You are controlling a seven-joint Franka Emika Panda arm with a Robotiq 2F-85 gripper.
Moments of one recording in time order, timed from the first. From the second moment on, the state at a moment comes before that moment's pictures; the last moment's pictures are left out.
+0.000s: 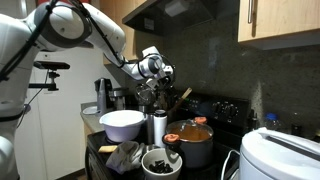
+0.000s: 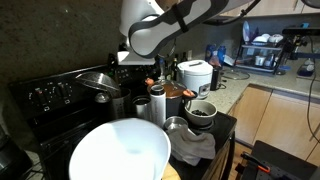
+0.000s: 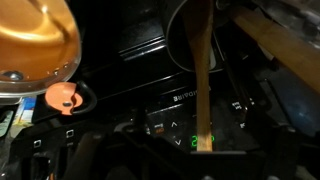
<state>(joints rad) 0.14 0.26 0.07 -1.76 -0.34 2.55 0.78</state>
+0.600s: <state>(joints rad) 0.25 0.43 -0.06 -1.59 -0.35 2.58 0.81</state>
